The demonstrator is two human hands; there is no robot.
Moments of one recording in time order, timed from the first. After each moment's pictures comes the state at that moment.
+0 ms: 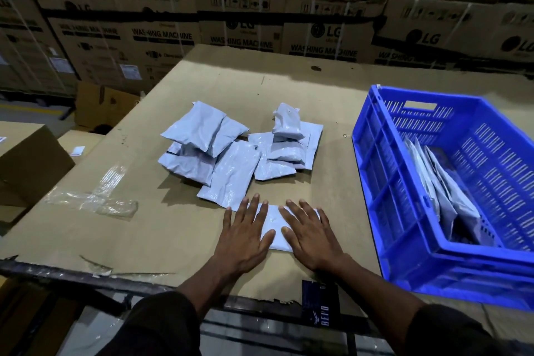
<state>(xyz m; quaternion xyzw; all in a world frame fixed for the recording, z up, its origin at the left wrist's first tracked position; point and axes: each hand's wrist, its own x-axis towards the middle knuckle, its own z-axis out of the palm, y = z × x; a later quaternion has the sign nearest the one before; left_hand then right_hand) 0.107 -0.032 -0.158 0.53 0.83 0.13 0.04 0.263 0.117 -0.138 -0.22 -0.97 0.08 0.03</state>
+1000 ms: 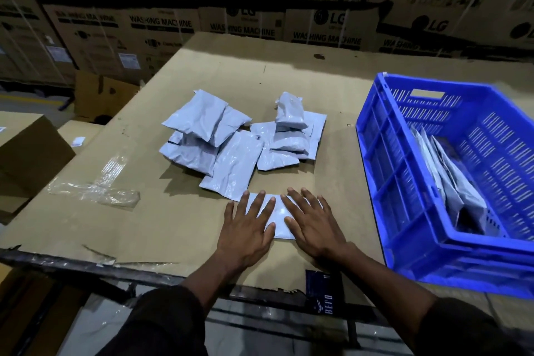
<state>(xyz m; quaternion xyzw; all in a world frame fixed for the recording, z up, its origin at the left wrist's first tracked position) 0.110 -0.036 -0.159 0.54 0.84 0.10 -0.01 0.259 0.124 -0.139 -0.20 -0.98 0.06 0.02</state>
